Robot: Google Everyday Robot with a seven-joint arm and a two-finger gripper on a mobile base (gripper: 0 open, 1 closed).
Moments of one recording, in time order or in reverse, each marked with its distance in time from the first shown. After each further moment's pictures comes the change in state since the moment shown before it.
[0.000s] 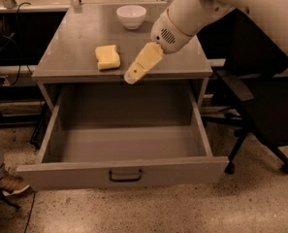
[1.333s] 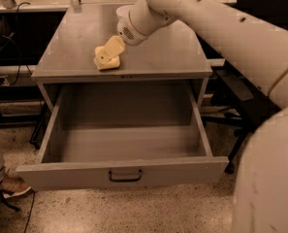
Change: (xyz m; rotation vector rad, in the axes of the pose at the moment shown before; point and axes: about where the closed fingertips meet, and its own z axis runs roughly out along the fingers) arm -0.094 -0.067 0.088 0.153 -0.166 -0.031
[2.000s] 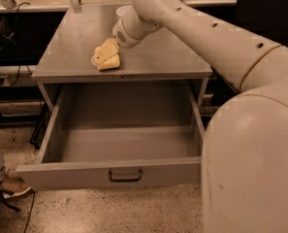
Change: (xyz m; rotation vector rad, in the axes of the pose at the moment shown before) arm 0.001 -0.030 0.051 0.045 0.017 0.096
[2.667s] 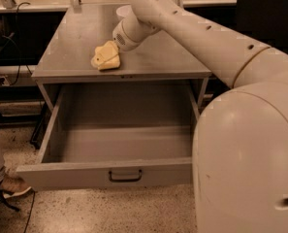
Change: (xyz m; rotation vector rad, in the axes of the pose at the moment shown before) arm 0.007 -0.002 0.020 -0.021 0.024 0.049
